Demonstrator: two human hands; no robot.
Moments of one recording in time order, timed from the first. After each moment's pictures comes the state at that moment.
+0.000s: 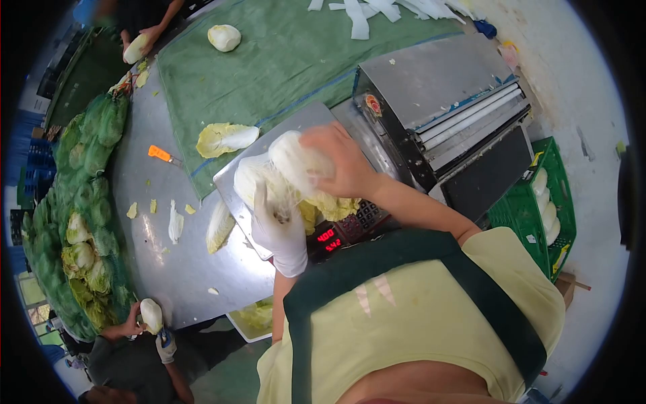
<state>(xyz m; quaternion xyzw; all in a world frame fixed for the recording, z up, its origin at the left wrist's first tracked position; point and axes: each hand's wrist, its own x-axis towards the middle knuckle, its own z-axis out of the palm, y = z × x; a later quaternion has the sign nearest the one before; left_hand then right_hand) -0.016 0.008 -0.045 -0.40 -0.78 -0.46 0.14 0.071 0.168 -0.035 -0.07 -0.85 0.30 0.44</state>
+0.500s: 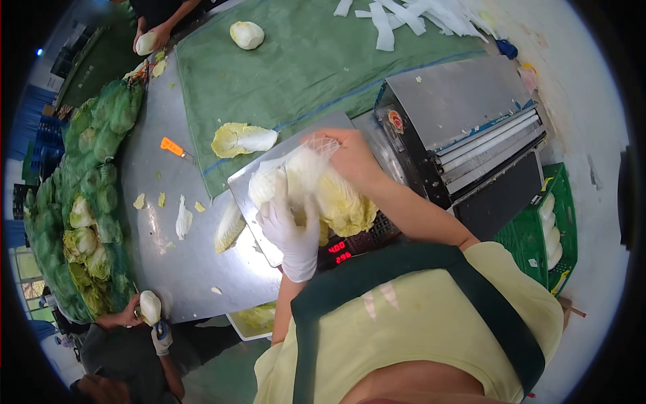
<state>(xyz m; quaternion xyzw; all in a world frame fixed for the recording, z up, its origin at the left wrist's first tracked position) -0.031 0.024 -0.041 -0.41 -0.80 -0.42 0.14 0.027 0.179 -0.023 -0.28 -0.58 0.74 0.21</state>
